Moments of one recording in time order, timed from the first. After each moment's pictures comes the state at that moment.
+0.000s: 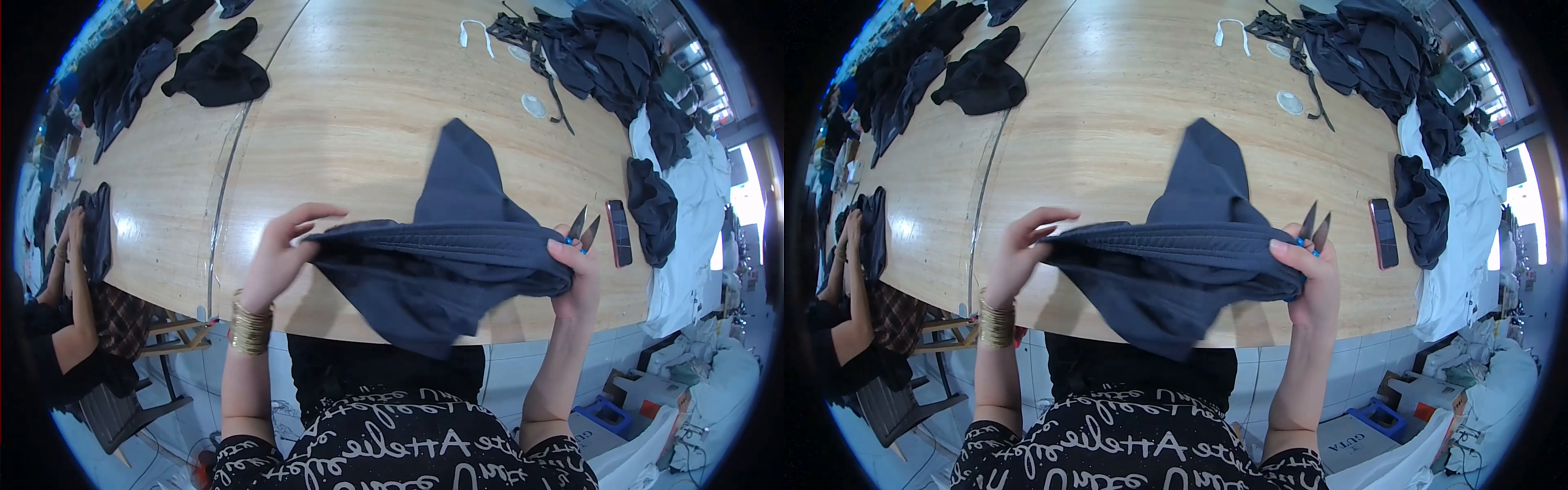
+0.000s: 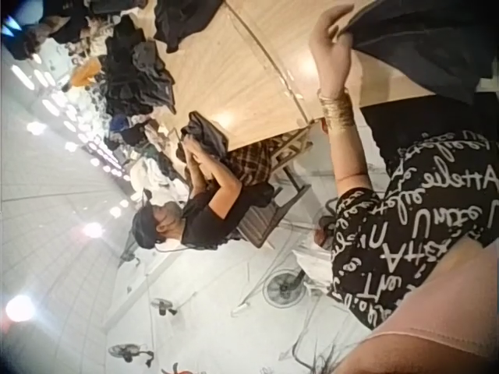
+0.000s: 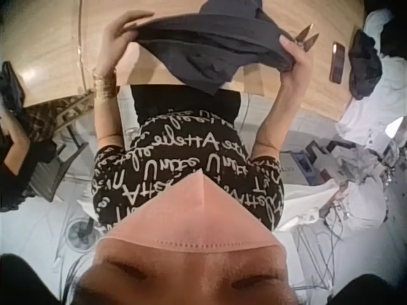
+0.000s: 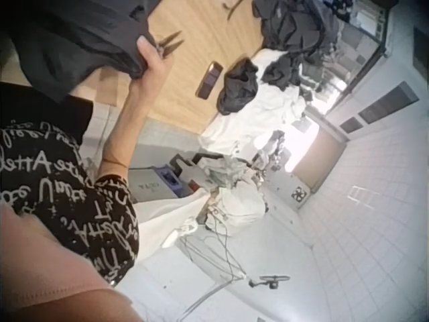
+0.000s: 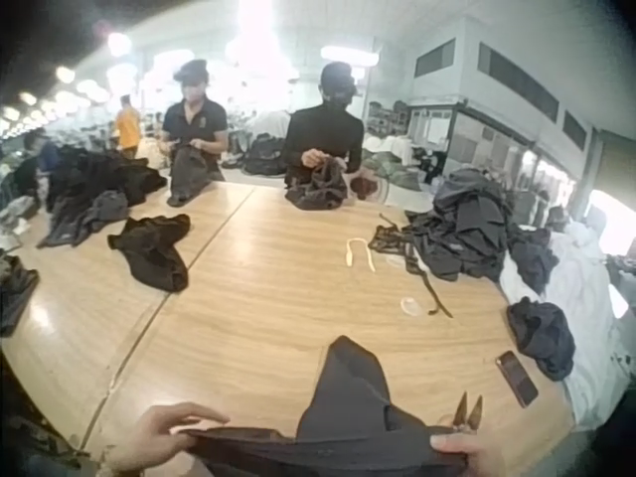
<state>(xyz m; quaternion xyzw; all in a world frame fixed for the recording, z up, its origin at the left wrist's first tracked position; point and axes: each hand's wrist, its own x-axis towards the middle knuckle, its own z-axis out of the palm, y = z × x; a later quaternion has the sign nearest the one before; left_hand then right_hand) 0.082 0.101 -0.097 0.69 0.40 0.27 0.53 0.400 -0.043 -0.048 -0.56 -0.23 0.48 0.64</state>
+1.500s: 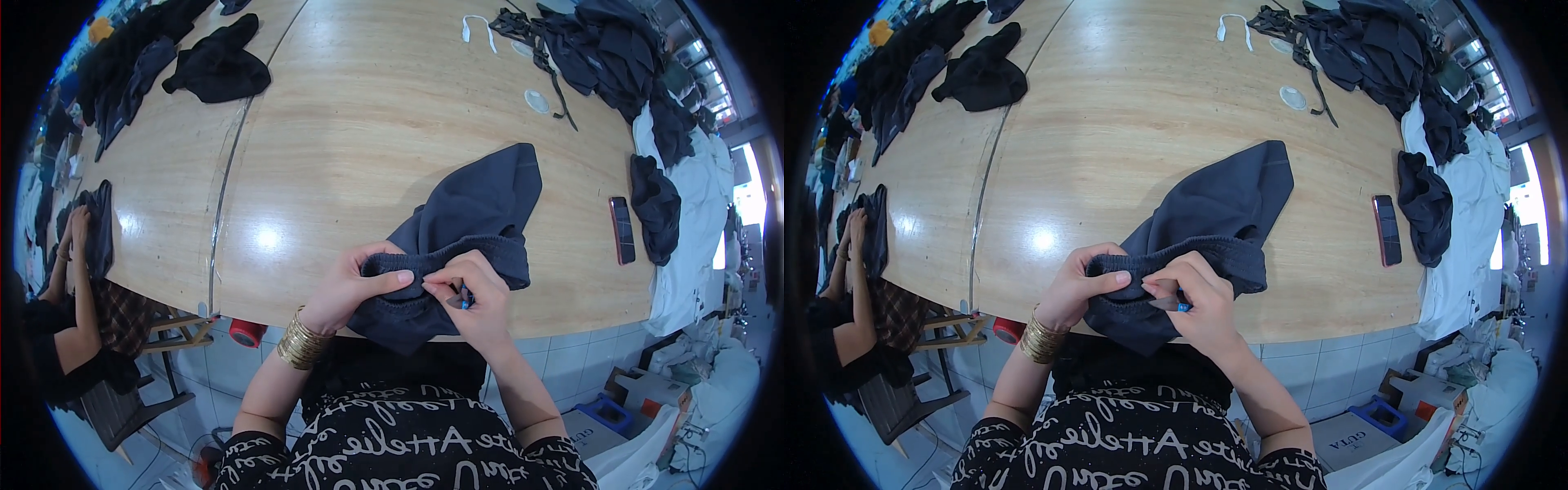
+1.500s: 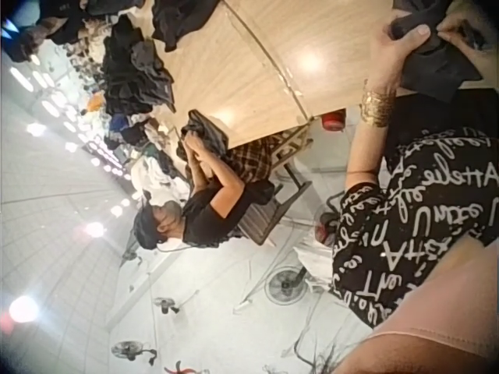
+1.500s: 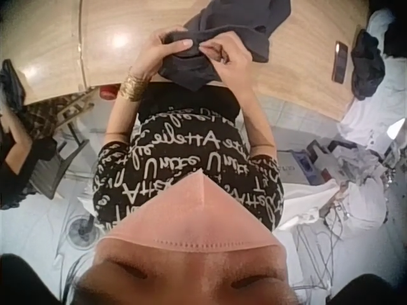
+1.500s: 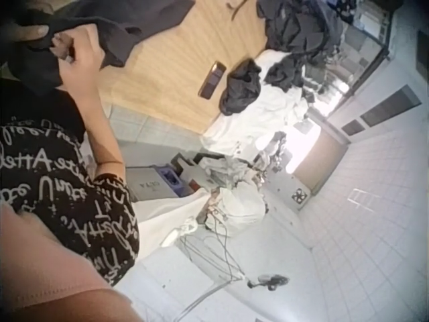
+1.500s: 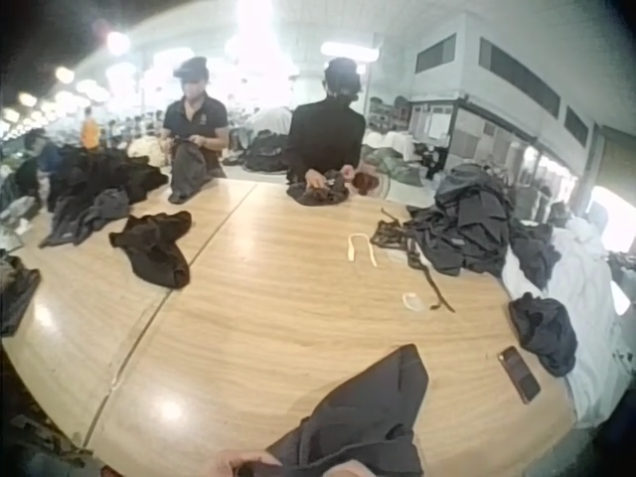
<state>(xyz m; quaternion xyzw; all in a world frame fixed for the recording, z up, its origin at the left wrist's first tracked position) 0.133 0.051 -0.106 0.41 0.30 0.22 0.83 0.306 -0.034 -0.097 -0.55 -0.62 0.21 0.52</state>
